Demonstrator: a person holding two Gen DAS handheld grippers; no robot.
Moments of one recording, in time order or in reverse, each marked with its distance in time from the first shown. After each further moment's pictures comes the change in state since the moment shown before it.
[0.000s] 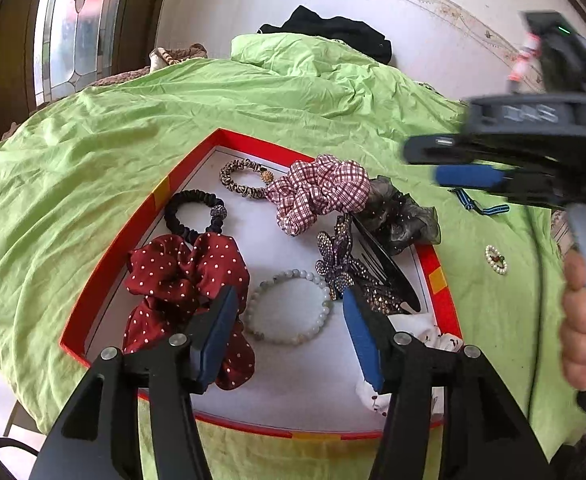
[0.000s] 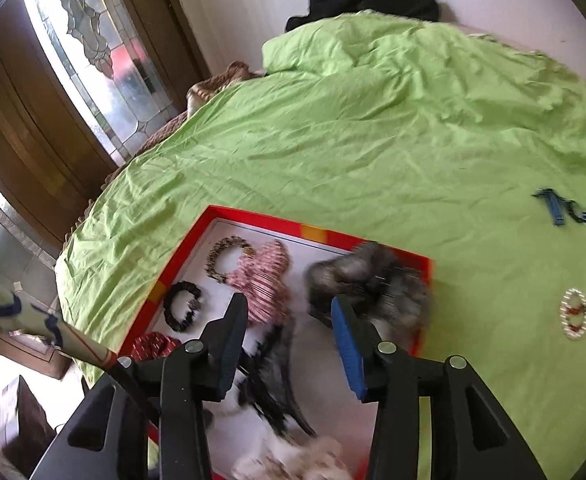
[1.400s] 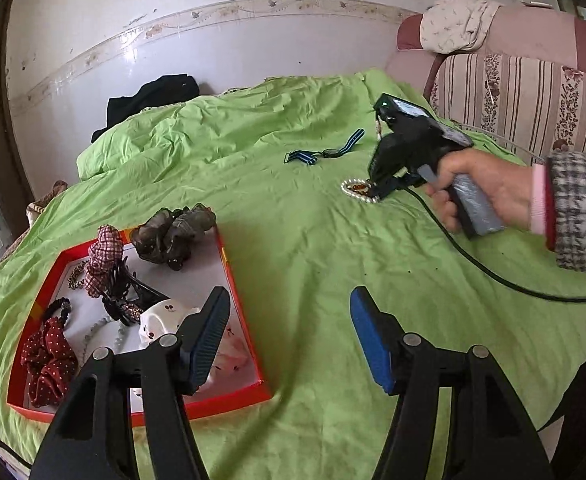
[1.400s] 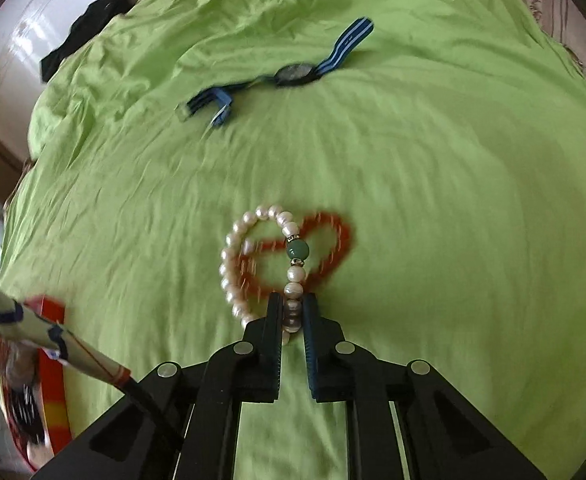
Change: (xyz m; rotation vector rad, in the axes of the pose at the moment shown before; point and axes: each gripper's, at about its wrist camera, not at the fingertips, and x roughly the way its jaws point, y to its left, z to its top) left arm -0.032 -0.174 -0.083 0.610 -0.143 -0.173; right arm -0.011 -0.318 -0.087 0.513 0.048 -0.267
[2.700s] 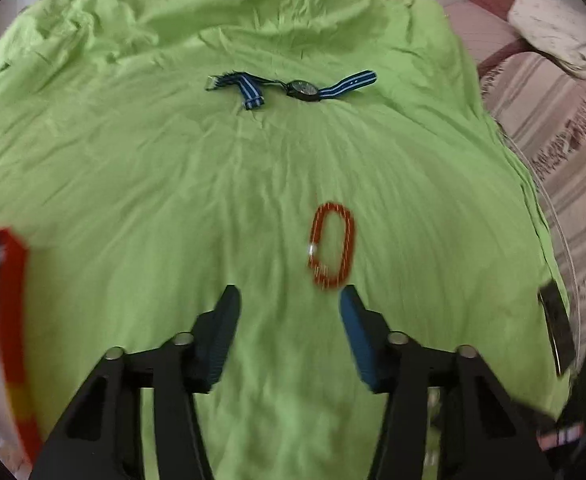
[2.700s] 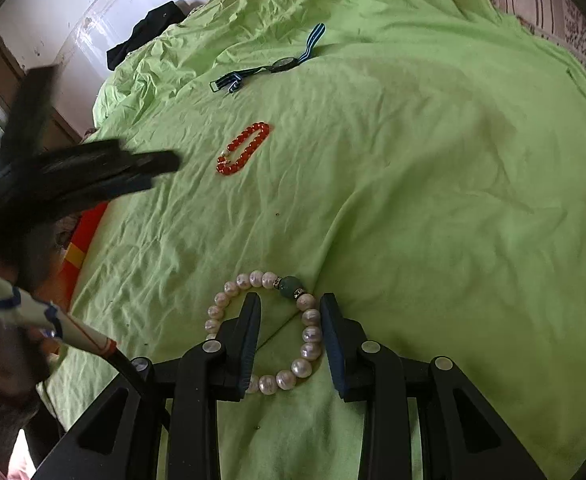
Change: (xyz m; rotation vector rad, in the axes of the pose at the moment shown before) left arm 0.251 -0.054 0.135 -0.317 0.460 -0.188; right arm -0.083 -0.096 -0.115 -0.082 -0.070 0.171
